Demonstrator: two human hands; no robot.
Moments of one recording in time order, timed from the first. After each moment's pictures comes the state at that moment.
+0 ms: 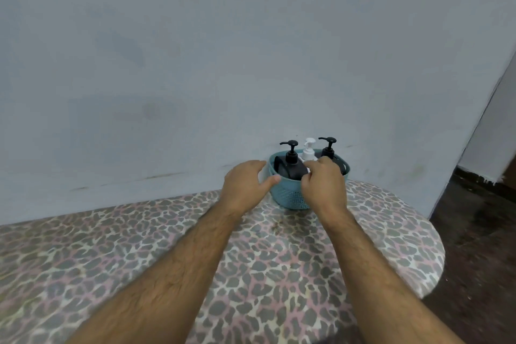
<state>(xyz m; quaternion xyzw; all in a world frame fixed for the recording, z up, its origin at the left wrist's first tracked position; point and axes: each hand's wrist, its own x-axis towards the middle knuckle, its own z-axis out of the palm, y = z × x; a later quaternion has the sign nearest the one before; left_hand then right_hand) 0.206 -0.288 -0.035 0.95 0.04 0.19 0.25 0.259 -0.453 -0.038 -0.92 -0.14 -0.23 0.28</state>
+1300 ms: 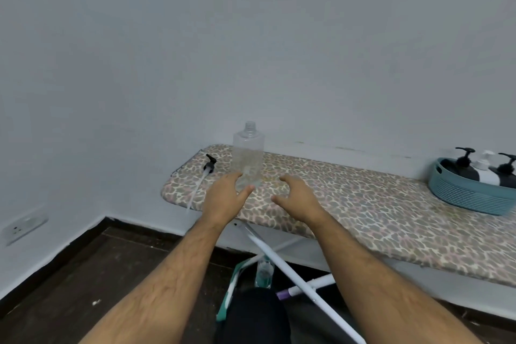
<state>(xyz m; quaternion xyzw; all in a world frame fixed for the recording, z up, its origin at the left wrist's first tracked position) -0.276 -0.093 -0.067 0.86 0.35 0.32 0.20 -0.123 -0.215 -0.052 -0.83 -0.47 0.09 0.30</state>
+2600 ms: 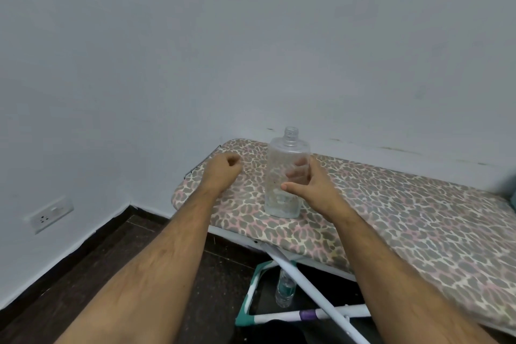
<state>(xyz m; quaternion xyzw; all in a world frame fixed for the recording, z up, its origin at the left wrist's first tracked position) -0.248 0.035 -0.051 0.78 0.41 0.31 0.34 -0.077 -0.132 -0.060 -0.67 -0.46 0.25 0.53</state>
